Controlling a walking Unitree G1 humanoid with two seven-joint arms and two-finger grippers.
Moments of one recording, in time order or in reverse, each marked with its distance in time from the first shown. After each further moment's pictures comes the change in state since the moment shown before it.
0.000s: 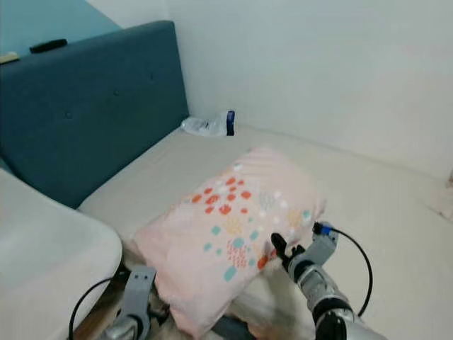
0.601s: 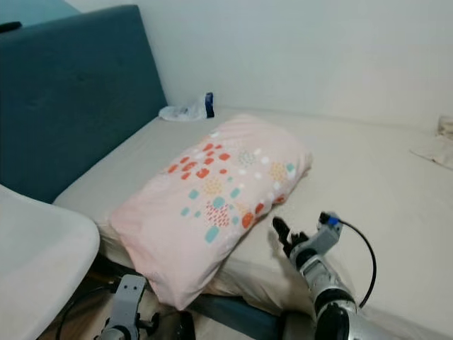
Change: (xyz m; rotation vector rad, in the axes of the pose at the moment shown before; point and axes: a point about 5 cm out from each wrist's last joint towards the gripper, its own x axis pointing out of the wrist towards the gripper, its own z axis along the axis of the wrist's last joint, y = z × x) left arm -0.009 0.020 -0.012 0.044 -0.051 0.005; right arm 0.007 0.033 0.040 0.039 -0.170 0.265
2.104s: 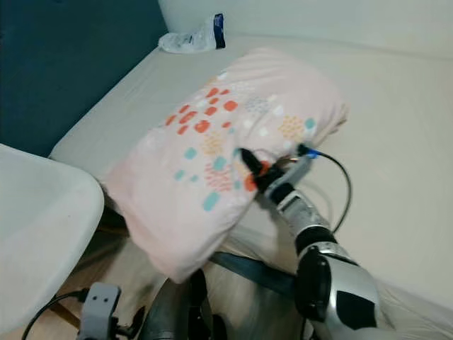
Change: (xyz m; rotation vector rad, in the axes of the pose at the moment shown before) left arm -0.052 0.018 0.004 0.033 -0.256 -0.022; right arm 0.053 0.113 0.014 -0.090 0.120 0.435
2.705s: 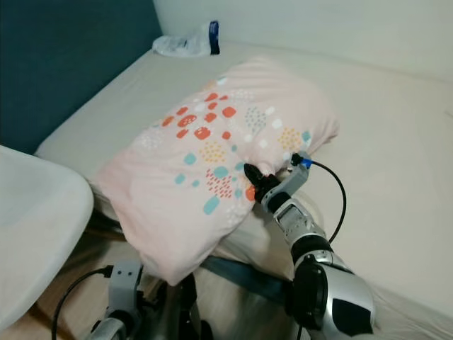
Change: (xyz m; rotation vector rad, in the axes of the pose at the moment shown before) left arm 0.049 -0.030 0.033 -0.101 -0.040 -0.026; right arm -0.017 -0.017 -0.001 0.022 -0.083 -0.087
